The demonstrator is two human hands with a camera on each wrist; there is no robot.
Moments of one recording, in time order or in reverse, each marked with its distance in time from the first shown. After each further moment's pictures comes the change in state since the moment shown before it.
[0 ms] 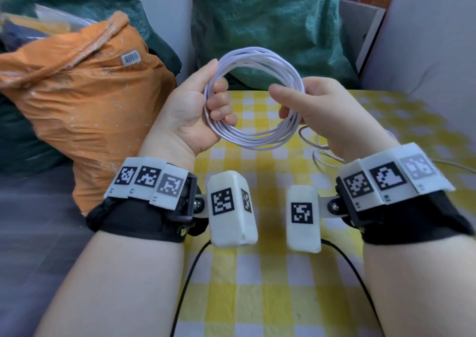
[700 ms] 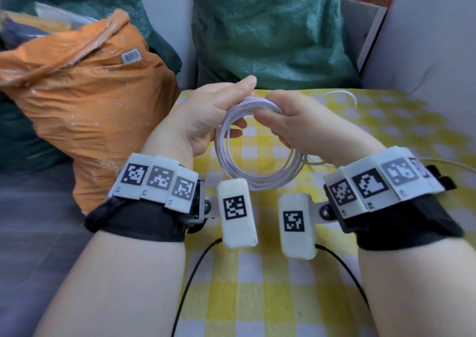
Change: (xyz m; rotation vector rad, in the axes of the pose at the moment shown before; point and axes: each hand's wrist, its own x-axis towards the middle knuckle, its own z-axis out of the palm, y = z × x) left_hand -0.011 -0.006 0.006 0.715 -0.002 0.096; right_hand -0.004 -0.006 0.018 -0.324 -0.223 -0.128
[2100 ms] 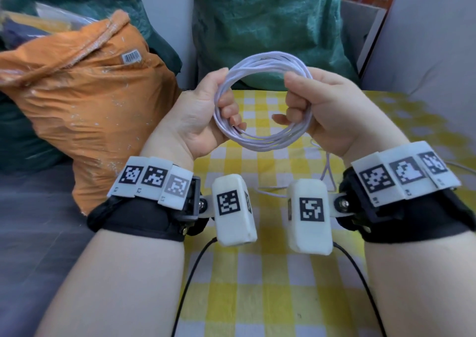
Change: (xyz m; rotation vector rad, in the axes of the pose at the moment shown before) left_hand 0.013 -0.007 -0.003 -0.551 0.007 -0.139; right_hand 0.000 0.006 -0.016 0.918 0.119 0.096
